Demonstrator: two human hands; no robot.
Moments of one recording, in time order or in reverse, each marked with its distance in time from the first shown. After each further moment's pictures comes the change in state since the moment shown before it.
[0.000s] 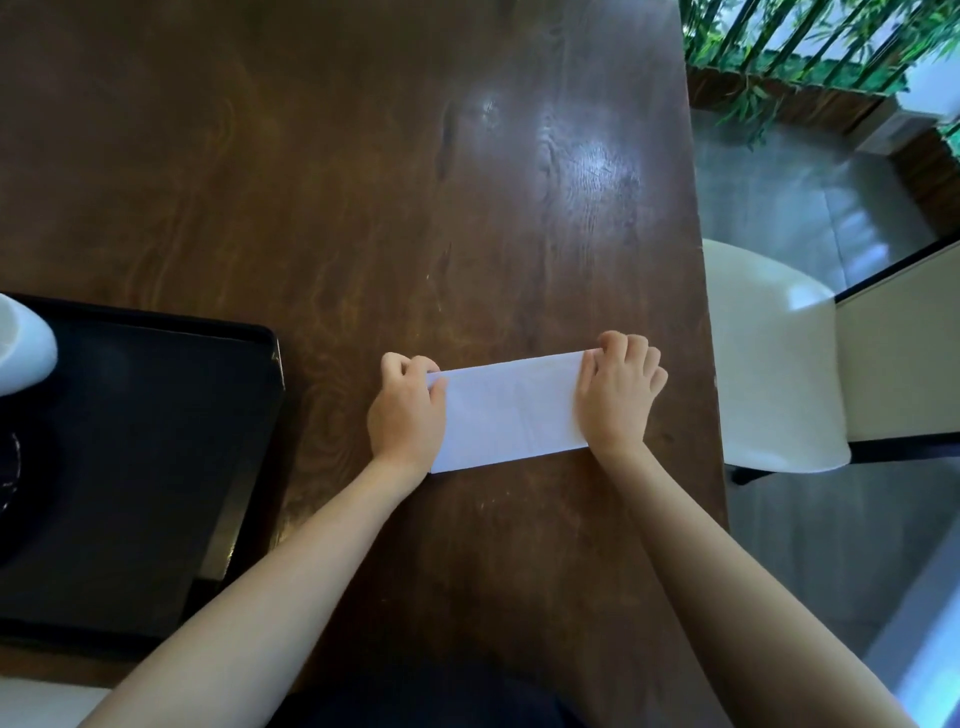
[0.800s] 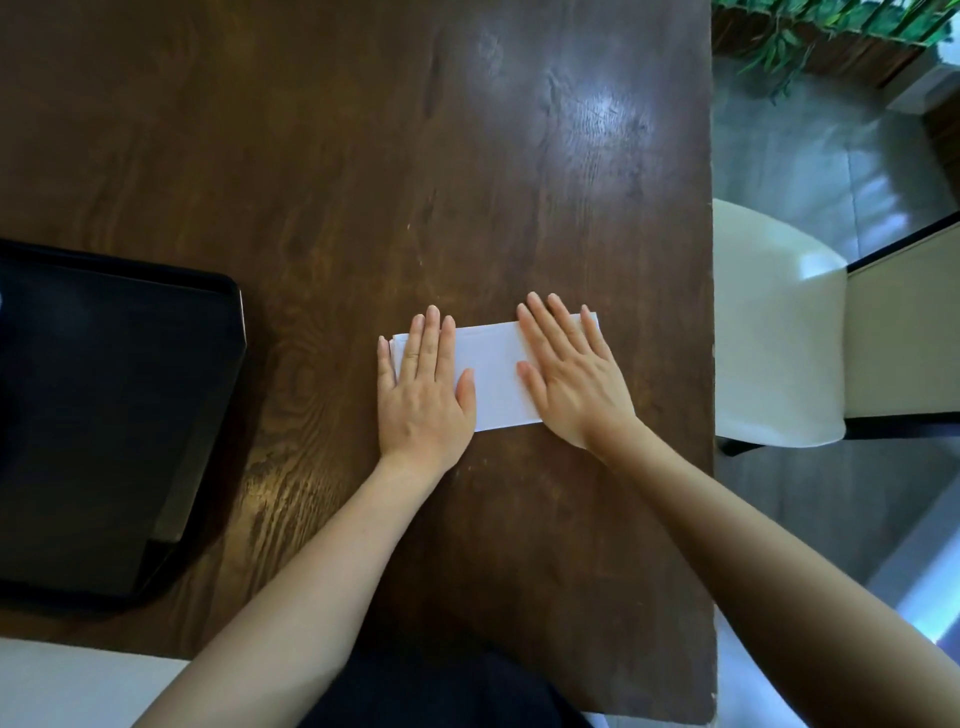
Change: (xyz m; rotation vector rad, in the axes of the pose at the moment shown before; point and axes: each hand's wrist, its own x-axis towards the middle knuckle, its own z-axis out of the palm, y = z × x) left_hand -0.030 0.005 0.046 0.547 -0.126 0.213; right_hand -0.014 0.015 0.002 -0.221 -0.386 -0.671
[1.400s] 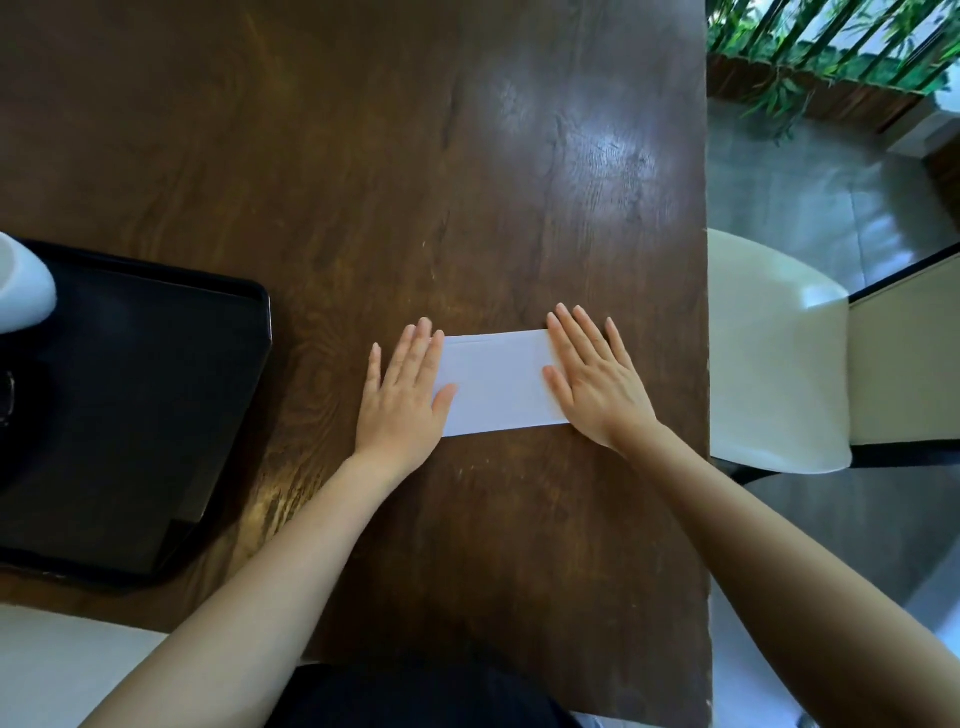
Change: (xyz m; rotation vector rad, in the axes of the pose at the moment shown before) left_hand -0.007 -0.032 -0.008 -0.100 -0.056 0.068; right_hand -0.003 0.027 0.001 -0.010 -0.028 0.042
